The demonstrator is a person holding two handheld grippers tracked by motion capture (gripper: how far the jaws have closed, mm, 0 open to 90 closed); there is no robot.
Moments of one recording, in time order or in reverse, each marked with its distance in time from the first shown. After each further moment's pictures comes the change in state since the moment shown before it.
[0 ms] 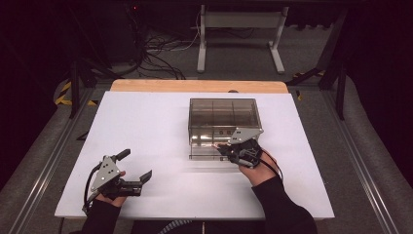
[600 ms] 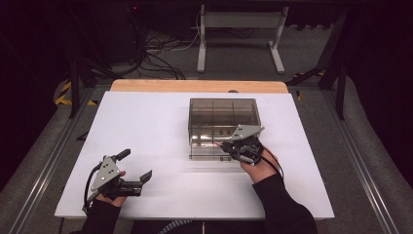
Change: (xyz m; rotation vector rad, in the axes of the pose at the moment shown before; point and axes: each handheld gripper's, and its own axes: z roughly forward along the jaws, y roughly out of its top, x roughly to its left) left arm 0.000 0.000 0.000 -0.001 0.001 0.001; right arm -0.012 -0.003 0.005 0.017 -0.031 0.023
